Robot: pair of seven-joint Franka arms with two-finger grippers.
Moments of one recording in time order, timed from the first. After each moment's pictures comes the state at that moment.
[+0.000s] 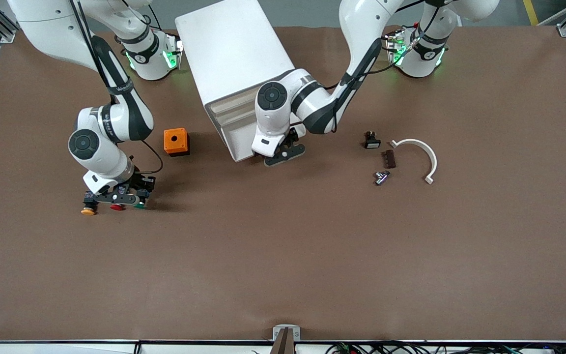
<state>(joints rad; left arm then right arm) -0.89 0.68 -0.05 -1.59 -0.07 2.25 -1.27 0.19 0.33 -0.08 -2.26 -0.04 2.57 0.22</state>
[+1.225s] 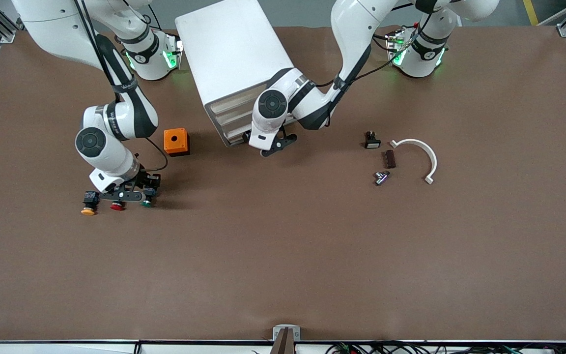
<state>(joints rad) -0.89 0.72 -0.11 -1.59 -0.39 2.26 -1.27 0.20 0.33 -0.07 -2.27 -0.04 2.58 0.22</state>
